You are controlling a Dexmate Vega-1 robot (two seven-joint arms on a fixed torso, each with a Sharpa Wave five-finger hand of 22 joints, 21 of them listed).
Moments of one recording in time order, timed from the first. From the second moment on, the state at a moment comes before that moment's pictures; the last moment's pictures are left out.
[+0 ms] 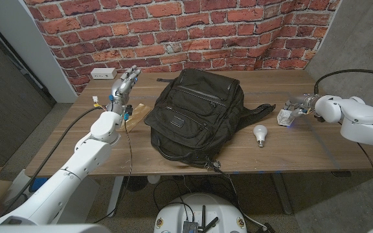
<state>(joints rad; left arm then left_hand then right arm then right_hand) 1.03 0.62 0.21 -1.70 -0.55 -0.17 0.32 0.63 0.07 0.29 -0.12 0.17 0.37 -0.17 0.18 0.18 0.22 -0.10 0.19 0.18 0.17 -0.04 0.17 0.16 0.20 -0.04 0.19 0.17 -0.83 -1.27 -0.54 -1.87 -0.49 -0.45 0.38 0.93 0.04 0.26 -0.16 0.18 0.45 -0.15 0.36 0.20 0.60 -0.18 0.21 0.39 0.40 -0.04 0.38 0.43 0.53 -0.05 0.21 0.18</state>
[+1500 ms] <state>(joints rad) 1.00 0.64 0.23 -1.68 -0.54 -0.13 0.29 0.60 0.08 0.28 -0.13 0.17 0.34 -0.18 0.17 0.18 0.19 -0.10 0.19 0.18 0.12 -0.04 0.17 0.16 0.17 -0.04 0.18 0.17 -0.89 -1.32 -0.44 -1.92 -0.30 -0.43 0.34 0.80 -0.02 0.20 -0.12 0.19 0.11 -0.06 0.19 0.19 0.17 -0.02 0.17 0.30 0.11 -0.01 0.21 0.36 0.38 0.01 0.19 0.17</state>
